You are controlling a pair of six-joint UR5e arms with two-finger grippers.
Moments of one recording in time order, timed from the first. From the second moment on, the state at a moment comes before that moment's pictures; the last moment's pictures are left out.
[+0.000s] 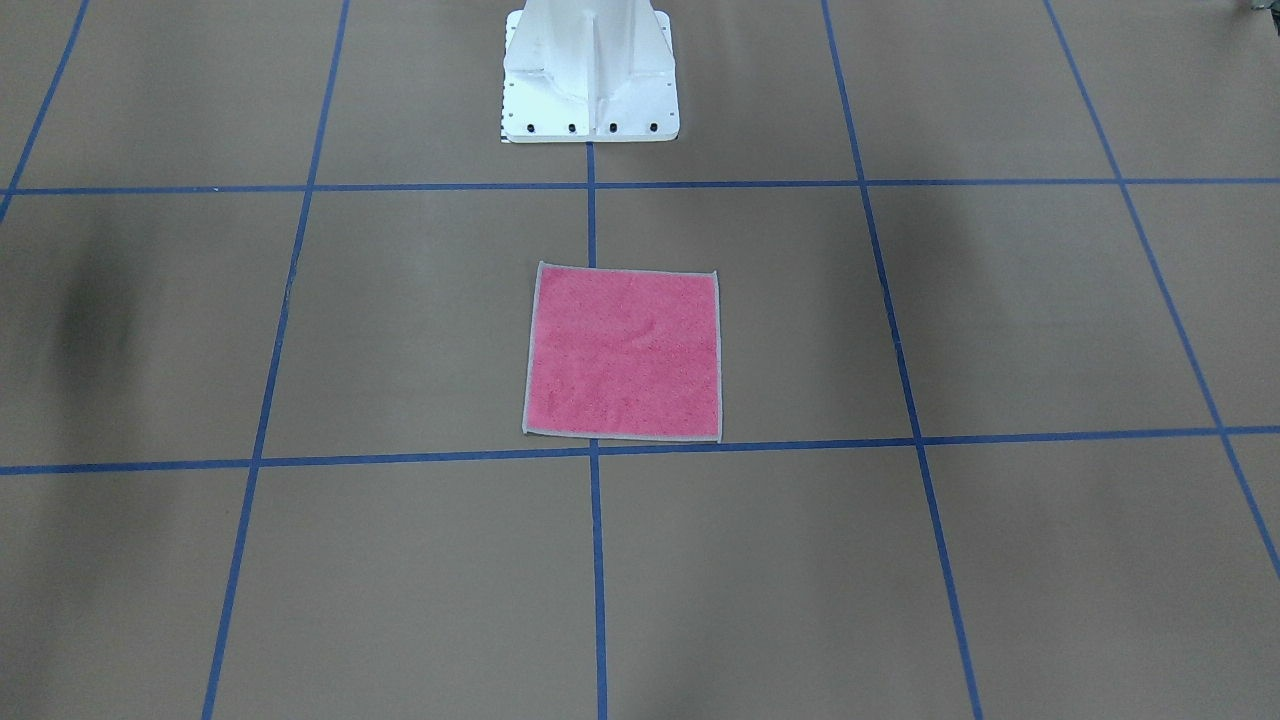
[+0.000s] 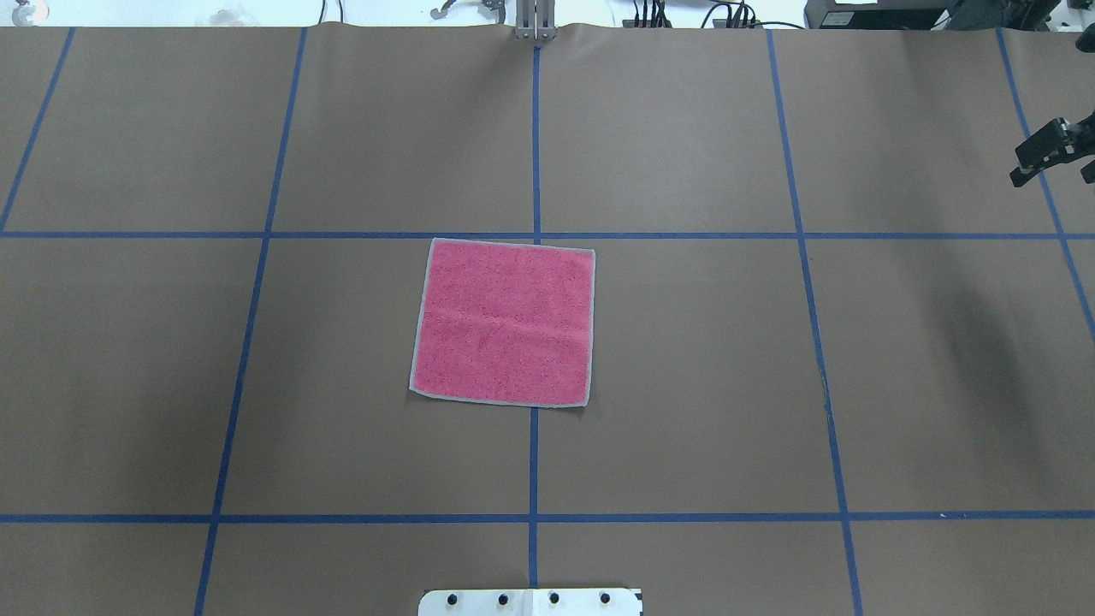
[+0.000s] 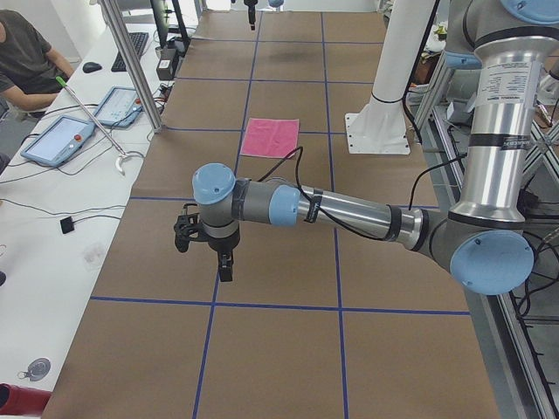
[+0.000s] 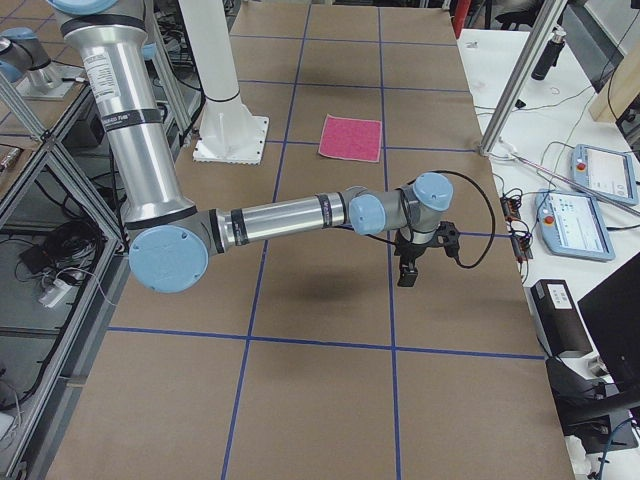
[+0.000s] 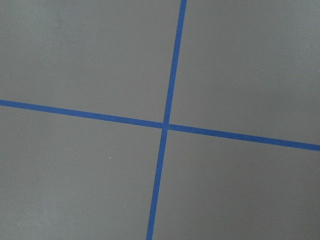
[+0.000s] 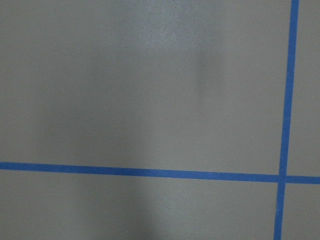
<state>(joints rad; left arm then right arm) -1.54 -1.63 -1.72 -1.49 -2.33 -0.24 1.33 -1.32 1.52 -1.57 2.32 0.27</state>
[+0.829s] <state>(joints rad) -1.51 -1.61 -1.72 -1.53 -2.35 -0.24 1.33 -1.33 1.55 -1.57 2.34 0.28</state>
